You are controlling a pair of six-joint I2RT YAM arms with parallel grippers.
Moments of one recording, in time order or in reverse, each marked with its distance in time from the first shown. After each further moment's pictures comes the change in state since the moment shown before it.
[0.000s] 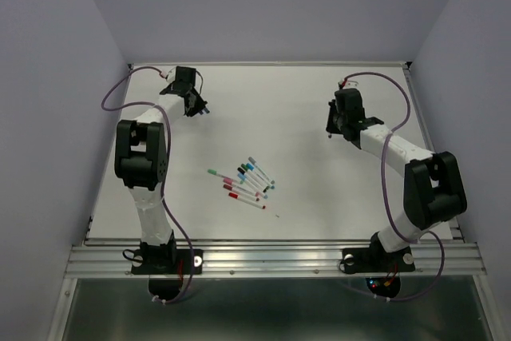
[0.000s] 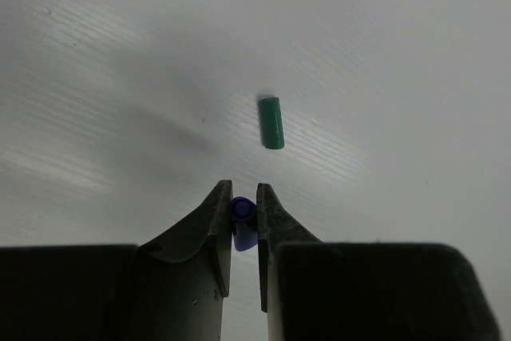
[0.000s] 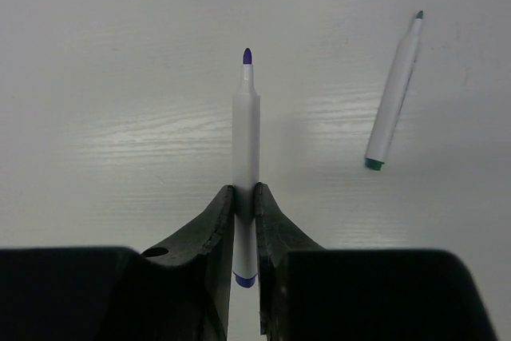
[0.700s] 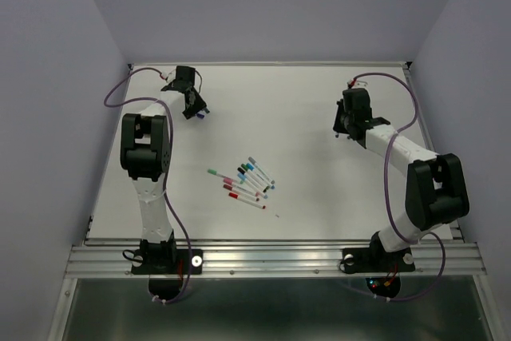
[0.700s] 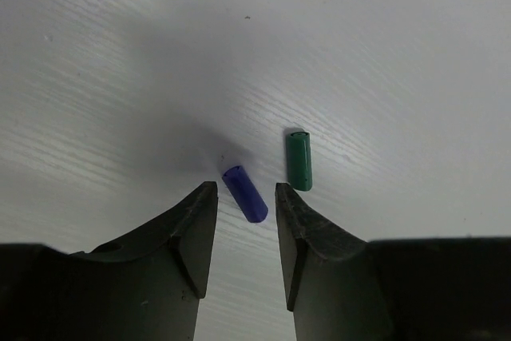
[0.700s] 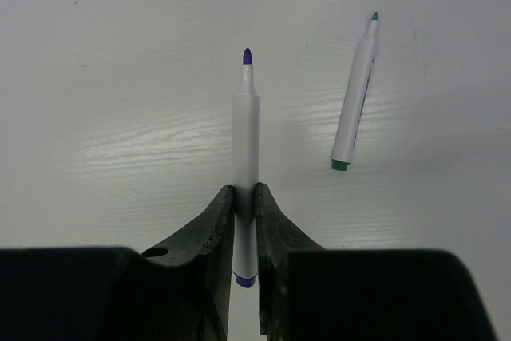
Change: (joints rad) left arm 0.029 0.134 0.116 -0.053 -0.003 0.010; right arm -0.069 -0.014 -0.018 -0.014 0.016 0.002
